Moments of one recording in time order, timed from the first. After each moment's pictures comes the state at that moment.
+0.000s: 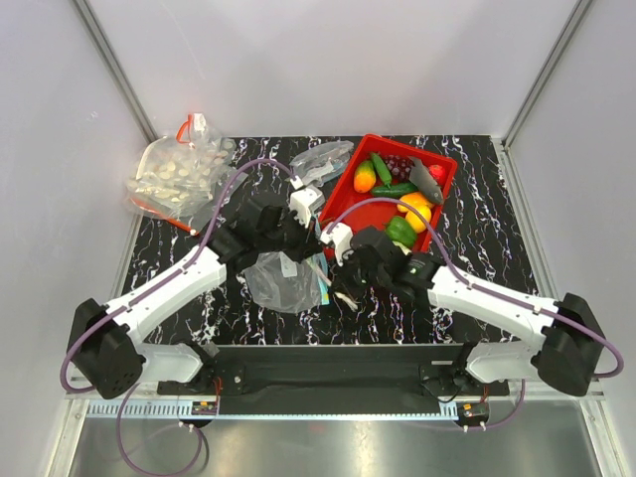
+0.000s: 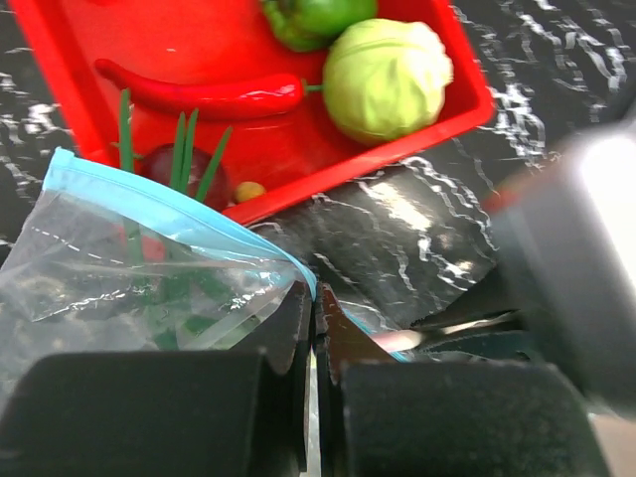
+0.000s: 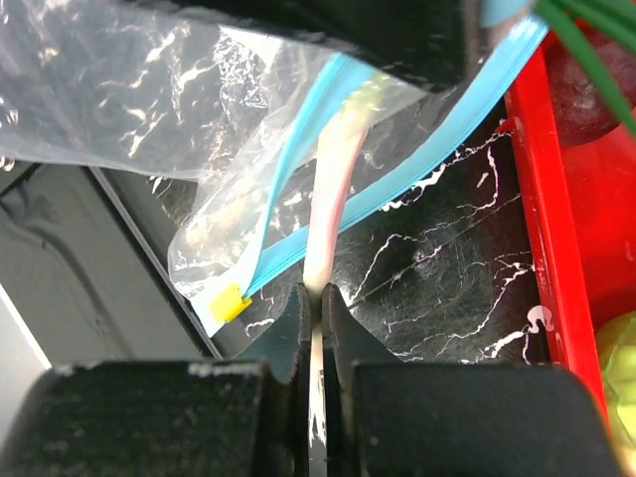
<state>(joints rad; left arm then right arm) -0.69 1.27 1.01 -0.31 0.32 -0.12 0.92 1.29 0.93 -0.35 -0.14 0.11</state>
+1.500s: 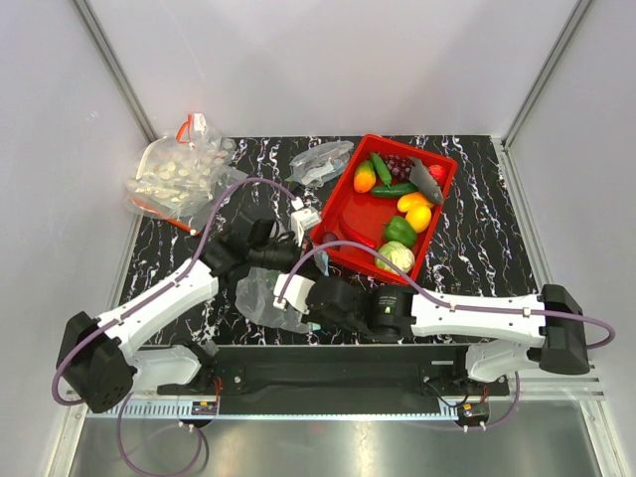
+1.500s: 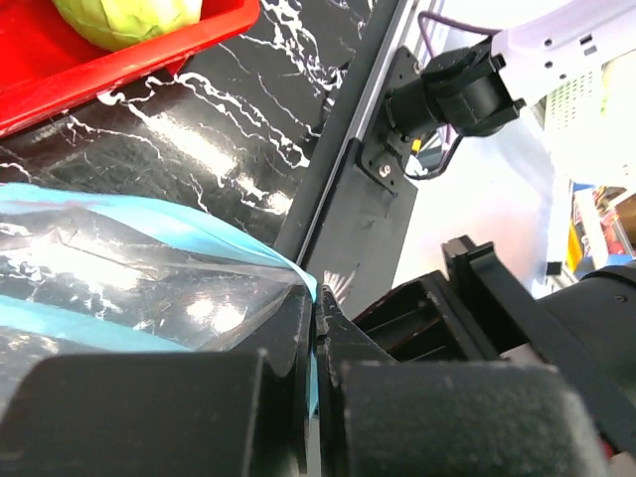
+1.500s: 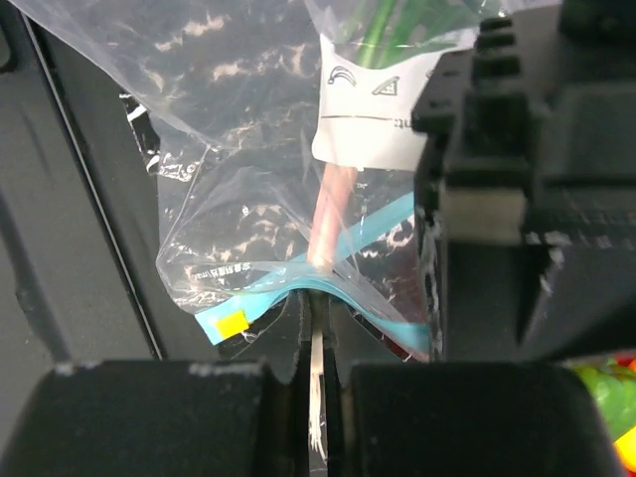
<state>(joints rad) -0.68 1.18 0.90 -0.32 0.77 -0.32 1.36 1.36 1.07 -0.41 0.31 -0.18</state>
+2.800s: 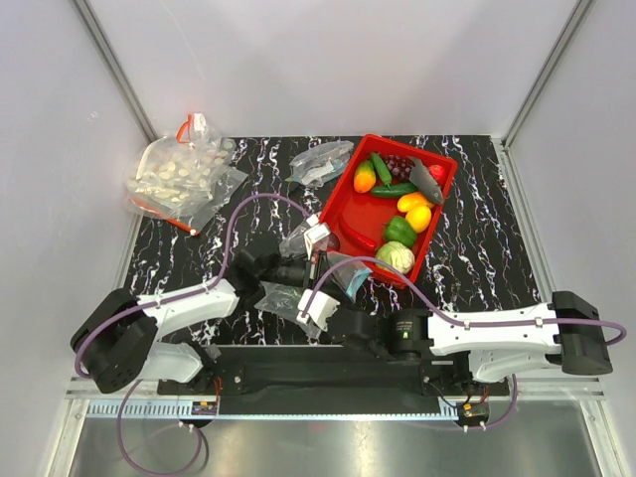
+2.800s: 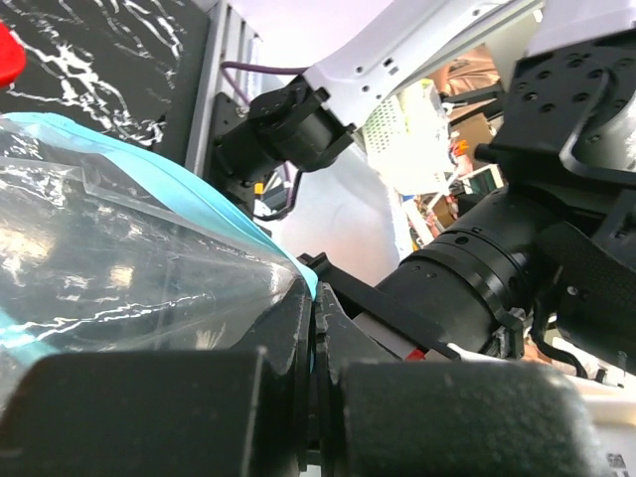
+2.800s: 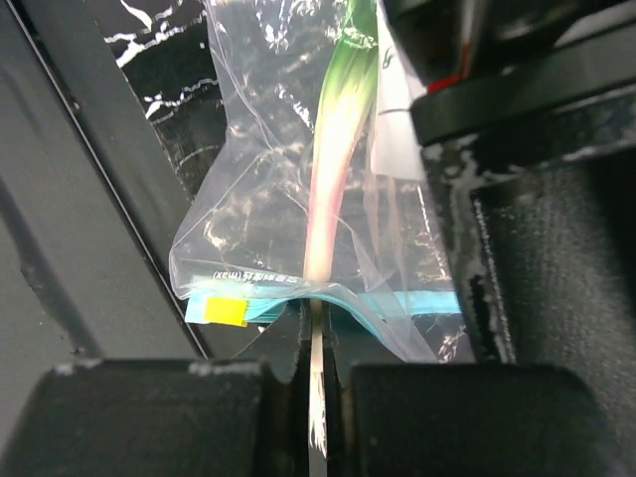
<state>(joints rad) -0.79 1.30 0.58 0.65 0.95 -0.86 1.46 1.23 0.80 -0.30 0.46 0.03</state>
